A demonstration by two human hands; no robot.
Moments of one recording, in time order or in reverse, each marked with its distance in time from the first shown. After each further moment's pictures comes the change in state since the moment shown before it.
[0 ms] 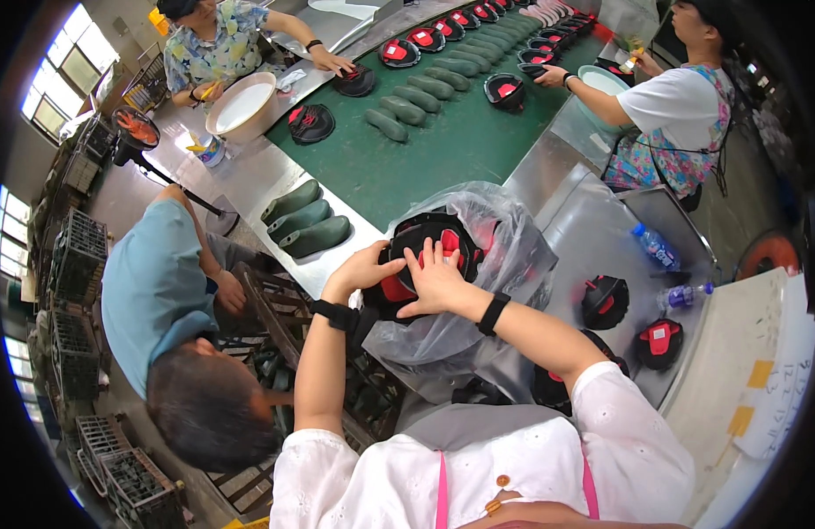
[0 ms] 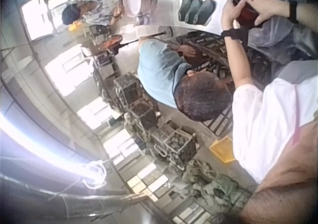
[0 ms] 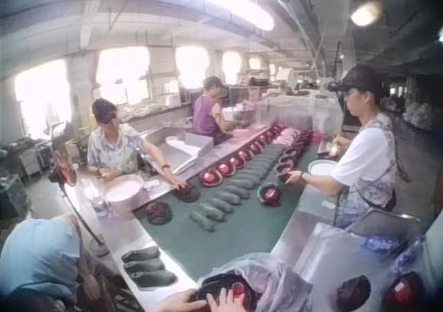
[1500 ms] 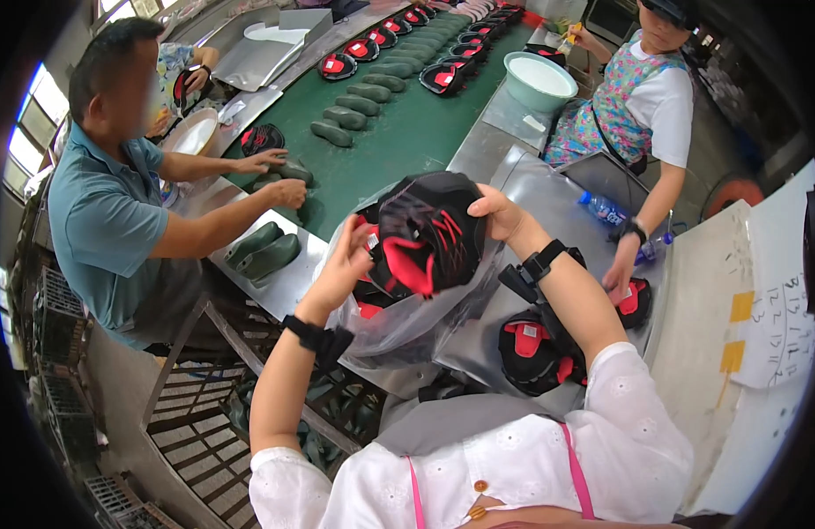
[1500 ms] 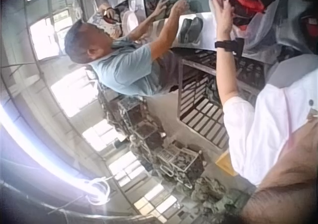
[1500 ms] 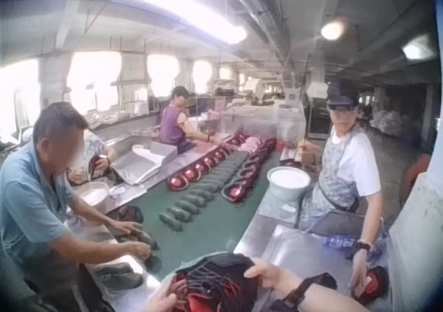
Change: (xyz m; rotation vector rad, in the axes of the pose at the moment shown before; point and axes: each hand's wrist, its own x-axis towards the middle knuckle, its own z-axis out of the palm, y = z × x) left_hand -0.014 0.057 0.026 -0.917 0.003 0.249; right_hand -0.081 0.131 -0.079 2.026 0.035 -0.454
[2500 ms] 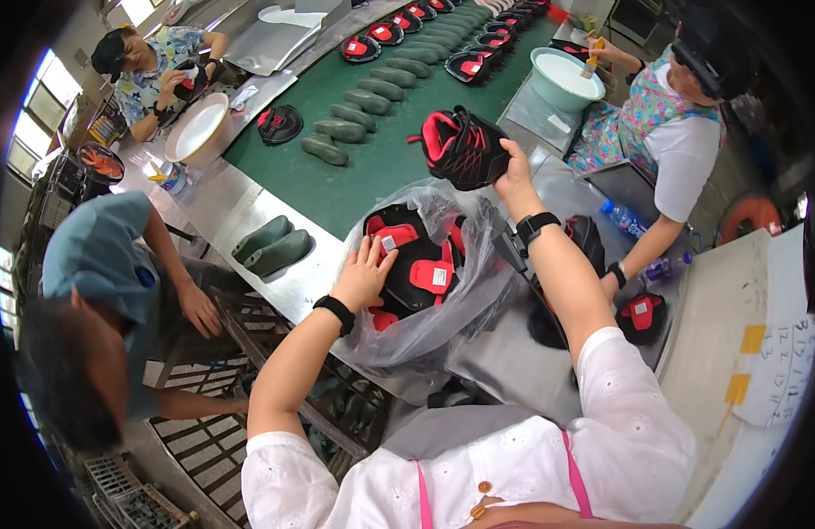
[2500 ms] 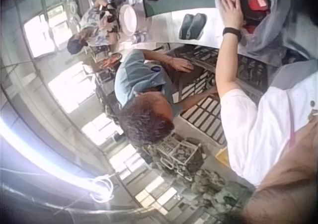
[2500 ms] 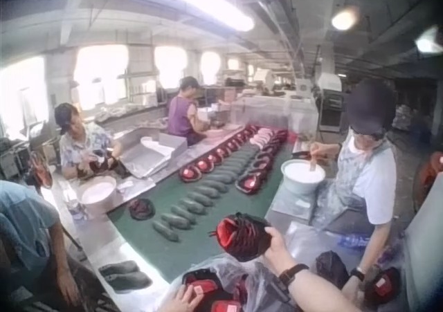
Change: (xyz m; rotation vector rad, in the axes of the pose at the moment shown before) left_hand 0.032 -0.038 -0.001 1.787 -0.417 -0.077; right_hand 0.074 -0.018 -0.149 0.254 0.659 -0.520
